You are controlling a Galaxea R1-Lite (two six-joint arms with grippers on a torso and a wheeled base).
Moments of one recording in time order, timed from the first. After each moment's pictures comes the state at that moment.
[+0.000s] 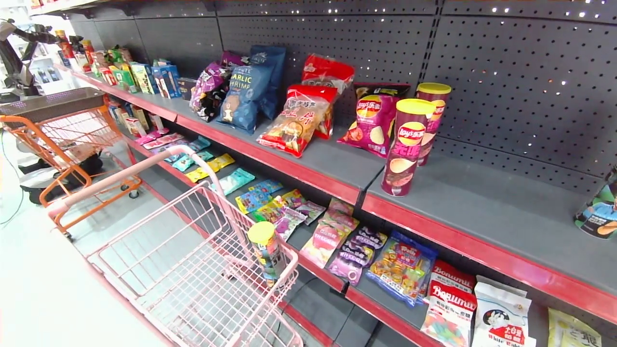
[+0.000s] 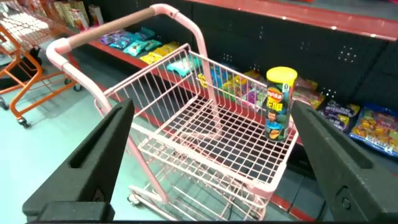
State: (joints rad) left arm 0.00 0.00 0.00 0.00 0.01 0.01; right arm 0.00 0.00 0.00 0.00 -0.01 -0.01
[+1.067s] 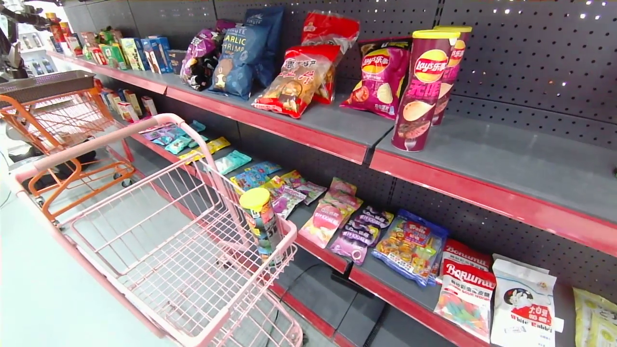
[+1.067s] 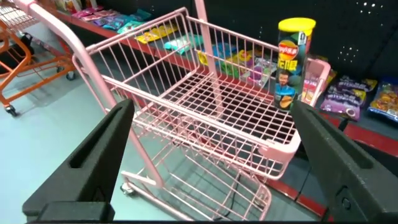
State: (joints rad) left arm 0.00 0.00 0.00 0.00 0.01 0.01; right arm 0.00 0.00 0.00 0.00 -0.01 0.00
